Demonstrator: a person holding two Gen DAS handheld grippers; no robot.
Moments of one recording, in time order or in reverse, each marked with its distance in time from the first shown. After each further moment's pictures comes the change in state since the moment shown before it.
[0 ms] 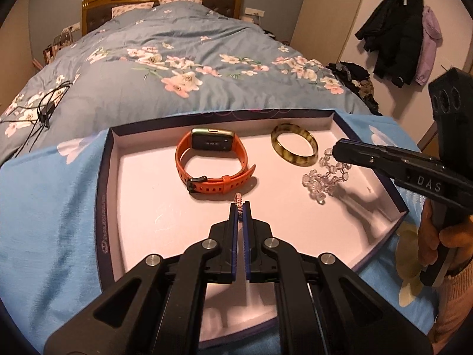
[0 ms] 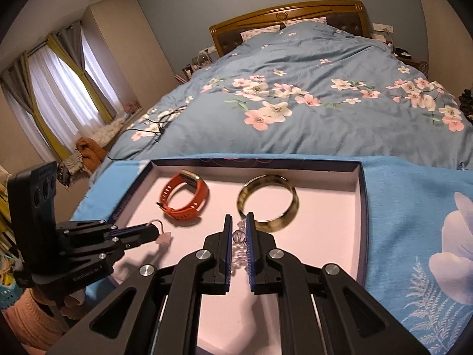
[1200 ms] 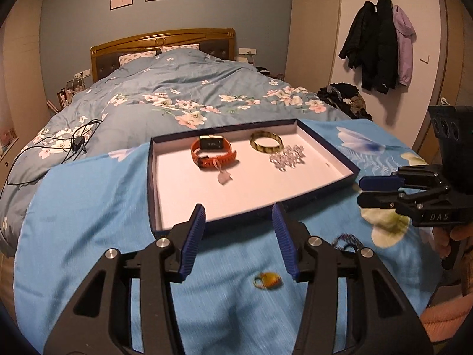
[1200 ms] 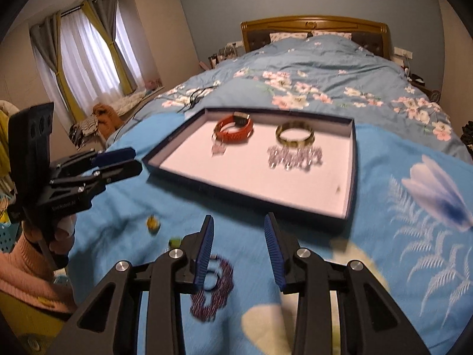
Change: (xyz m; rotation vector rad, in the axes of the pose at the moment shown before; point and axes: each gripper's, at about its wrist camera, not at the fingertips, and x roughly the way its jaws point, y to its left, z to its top) left arm -0.123 -0.034 -0.093 0.115 -0.224 0.071; right arm -0.093 0.047 -0.101 -0.178 0.024 0.015
